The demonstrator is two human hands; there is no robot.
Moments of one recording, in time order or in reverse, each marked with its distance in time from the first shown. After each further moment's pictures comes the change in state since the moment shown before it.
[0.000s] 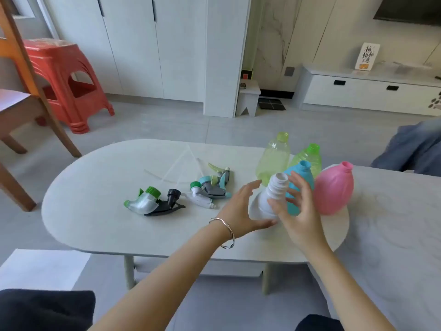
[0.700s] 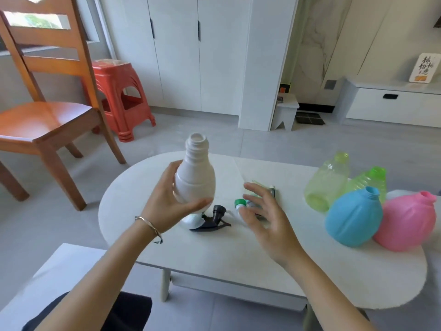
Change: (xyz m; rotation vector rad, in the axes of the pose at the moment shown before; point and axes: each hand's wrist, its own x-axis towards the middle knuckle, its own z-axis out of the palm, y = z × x) left_hand -0.084 -0.057 -0.189 0.018 0.552 -0.023; right_hand 0.013 -0.049 0.129 0.184 -0.413 0.056
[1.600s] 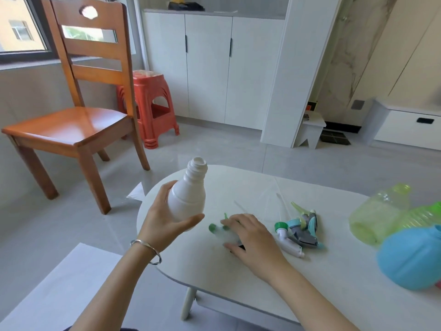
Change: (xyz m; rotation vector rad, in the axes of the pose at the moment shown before) left_hand -0.012 -0.065 -0.076 0.005 0.188 -0.129; right_hand 0.055 0.023 0.103 -0.820 -0.275 -0.344
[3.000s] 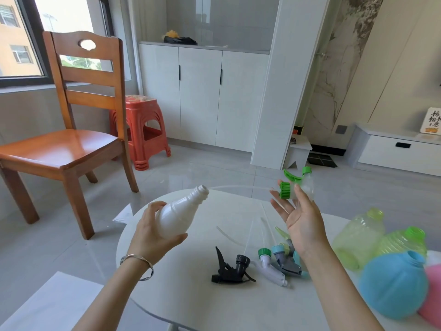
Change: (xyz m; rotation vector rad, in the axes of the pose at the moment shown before) left_hand 0.028 -0.015 0.020 0.258 0.097 -0.010; right_hand 0.027 0.056 -0.115 1.596 0.689 0.423
